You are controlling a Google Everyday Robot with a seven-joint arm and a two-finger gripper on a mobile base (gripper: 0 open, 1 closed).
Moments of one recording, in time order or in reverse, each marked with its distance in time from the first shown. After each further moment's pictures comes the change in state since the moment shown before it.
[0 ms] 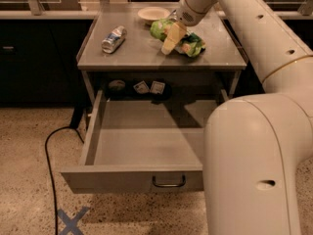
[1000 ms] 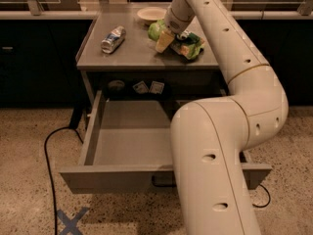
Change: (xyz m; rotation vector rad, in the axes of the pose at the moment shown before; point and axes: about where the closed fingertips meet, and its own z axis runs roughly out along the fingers) arm -0.015 -0.007 0.071 -0.028 0.017 -0.024
